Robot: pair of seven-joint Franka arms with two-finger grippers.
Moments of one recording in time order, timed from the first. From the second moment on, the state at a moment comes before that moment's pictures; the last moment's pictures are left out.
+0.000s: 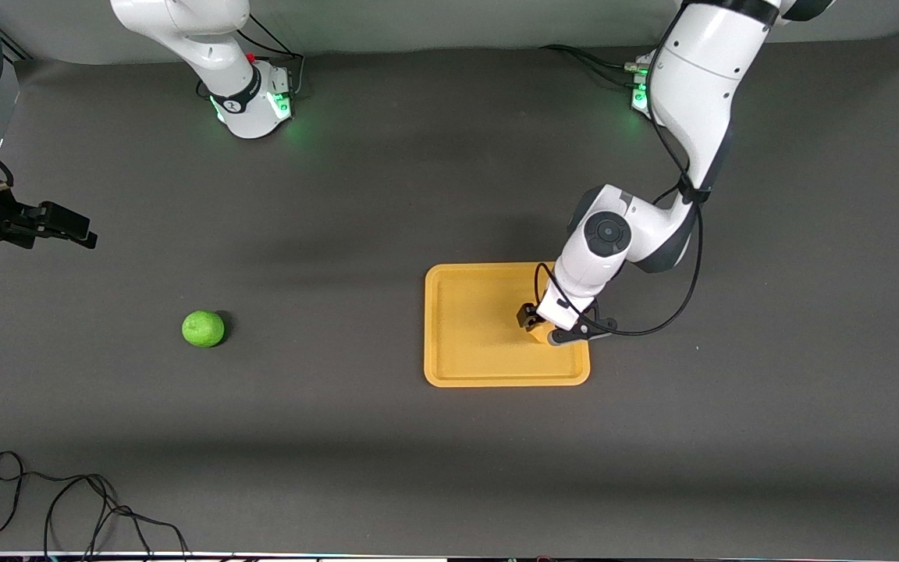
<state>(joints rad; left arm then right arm) -0.44 0.58 -0.09 -1.95 -0.01 2.70 -0.75 -0.03 0.01 -0.02 -1.63 0.01 1.59 0.00</state>
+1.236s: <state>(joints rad) -0.09 0.29 -0.02 -1.48 0.01 1.71 -0.06 -0.03 0.04 -0.04 -1.64 0.01 1.61 -0.05</state>
